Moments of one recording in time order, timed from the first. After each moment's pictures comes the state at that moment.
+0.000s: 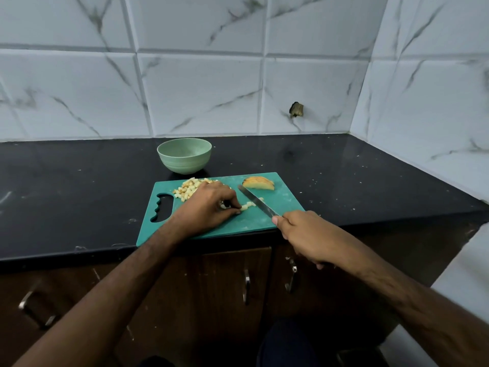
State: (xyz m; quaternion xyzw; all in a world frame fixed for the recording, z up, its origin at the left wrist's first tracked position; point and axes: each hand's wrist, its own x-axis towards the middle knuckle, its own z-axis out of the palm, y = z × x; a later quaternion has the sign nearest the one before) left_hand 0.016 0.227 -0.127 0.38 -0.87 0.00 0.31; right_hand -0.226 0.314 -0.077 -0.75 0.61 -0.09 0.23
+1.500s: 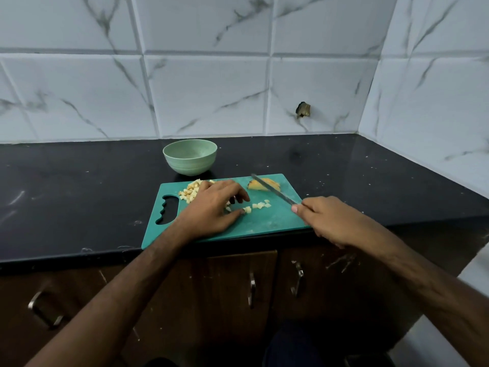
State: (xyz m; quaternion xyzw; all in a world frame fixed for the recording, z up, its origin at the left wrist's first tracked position) left_hand 0.017 0.229 -0.131 0.41 -0.86 0.05 0.30; right_hand -0.260 0.277 -0.073 -0.78 0.59 -0.10 0.15
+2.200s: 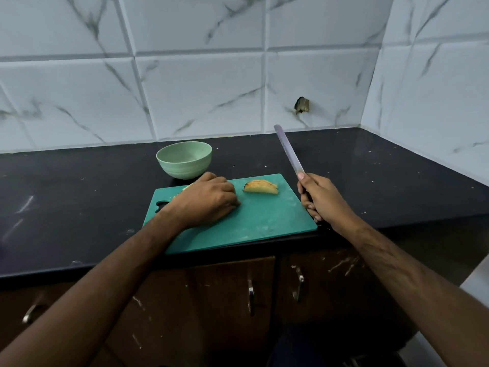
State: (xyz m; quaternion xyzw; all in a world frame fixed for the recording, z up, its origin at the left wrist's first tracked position) left_hand 0.023 0.189 -0.114 0.31 -0.90 0.23 0.18; right_hand -0.270 0.202 -0.116 -0.65 0.49 -0.45 0.37
